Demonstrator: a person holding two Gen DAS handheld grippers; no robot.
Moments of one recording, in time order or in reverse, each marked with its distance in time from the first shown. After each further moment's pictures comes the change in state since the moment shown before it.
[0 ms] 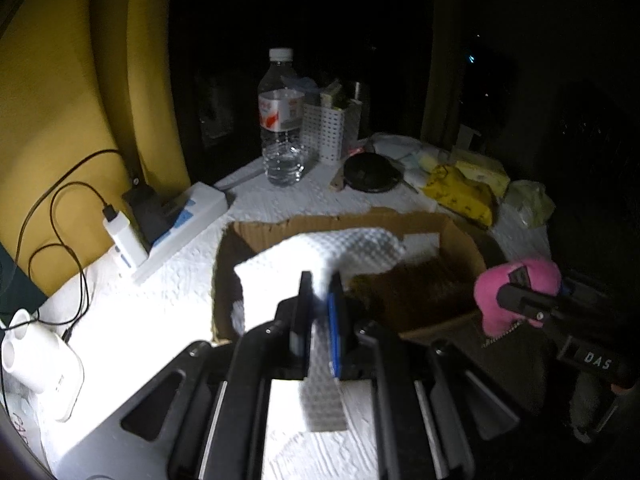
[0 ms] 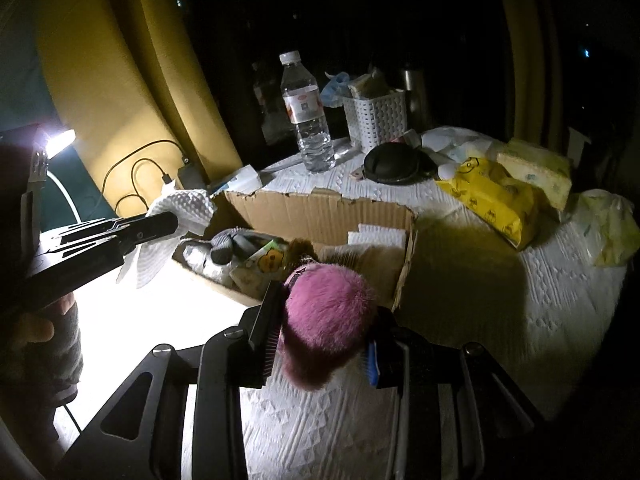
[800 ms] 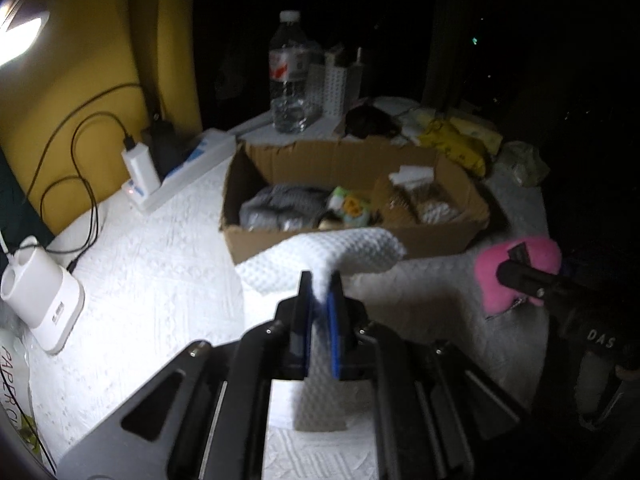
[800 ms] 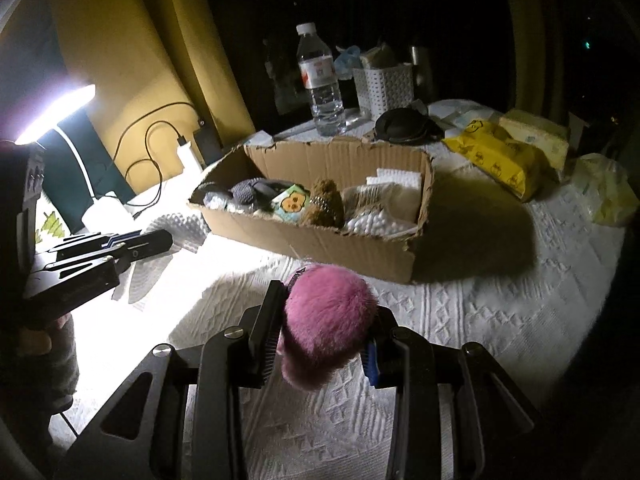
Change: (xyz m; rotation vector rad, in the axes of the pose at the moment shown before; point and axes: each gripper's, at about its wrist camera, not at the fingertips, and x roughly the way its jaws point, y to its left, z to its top) left arm -0.033 -0.004 -0.066 -0.010 0.072 0.005; right arm -0.015 0.025 -0.049 -0.002 0.052 0.001
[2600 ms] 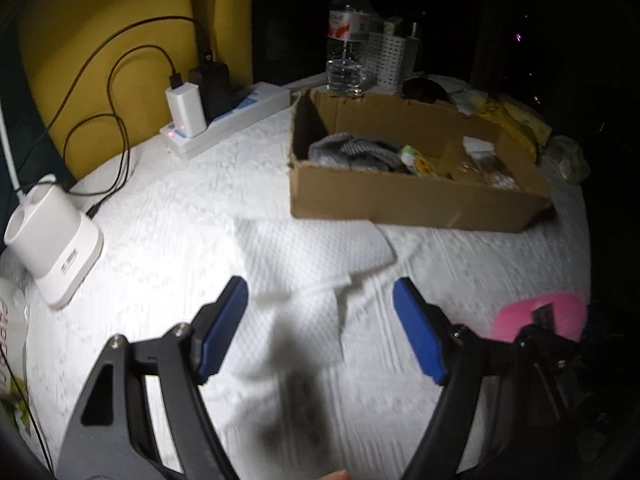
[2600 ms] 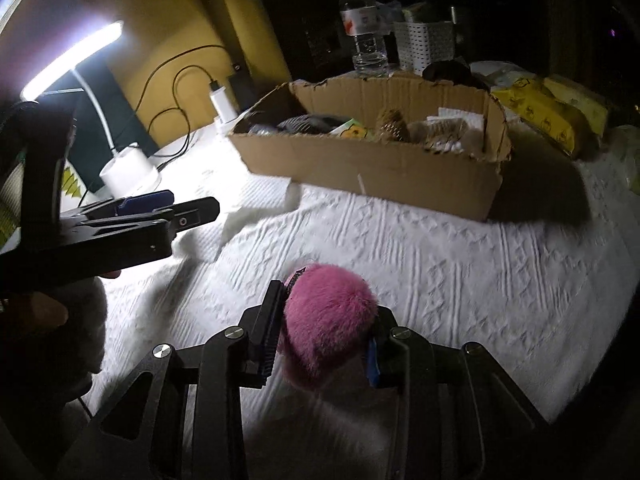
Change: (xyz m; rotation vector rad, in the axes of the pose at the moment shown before) left arm 0.030 0.043 -0.032 -0.094 0.078 0.112; right arm 0.030 0.043 -0.035 -0.023 0.118 0.066
